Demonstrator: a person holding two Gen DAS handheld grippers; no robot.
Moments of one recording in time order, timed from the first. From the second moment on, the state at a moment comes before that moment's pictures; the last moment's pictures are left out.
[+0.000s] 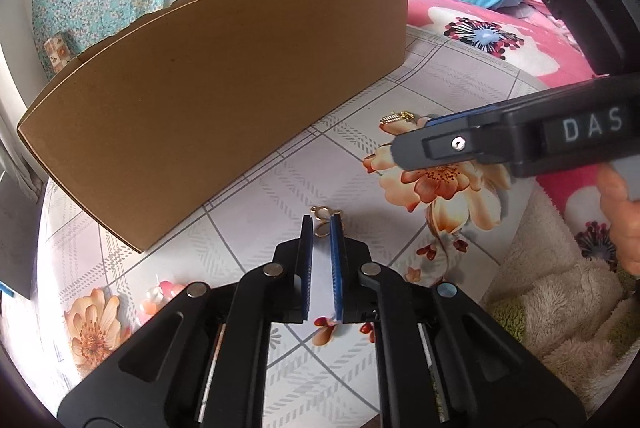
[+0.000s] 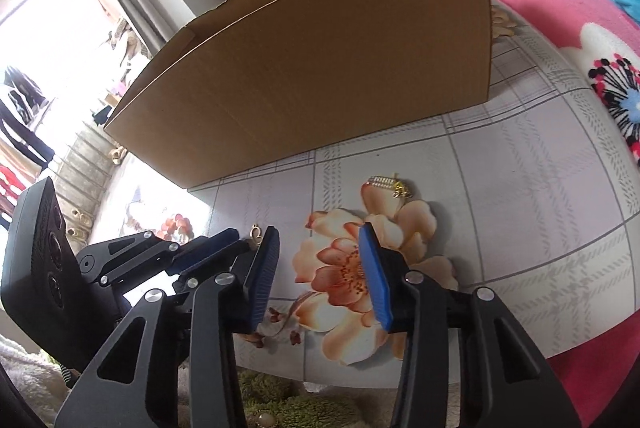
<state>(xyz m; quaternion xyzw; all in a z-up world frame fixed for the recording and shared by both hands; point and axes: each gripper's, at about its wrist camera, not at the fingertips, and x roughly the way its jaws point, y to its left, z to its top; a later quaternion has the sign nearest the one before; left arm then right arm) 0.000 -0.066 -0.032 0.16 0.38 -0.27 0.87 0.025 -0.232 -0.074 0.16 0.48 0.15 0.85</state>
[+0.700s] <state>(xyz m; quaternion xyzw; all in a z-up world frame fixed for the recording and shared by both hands) 0.015 -0.046 -0.032 0.03 0.42 -0.34 0.84 0.032 -0.229 -0.083 0.19 0.49 0.19 0.83</state>
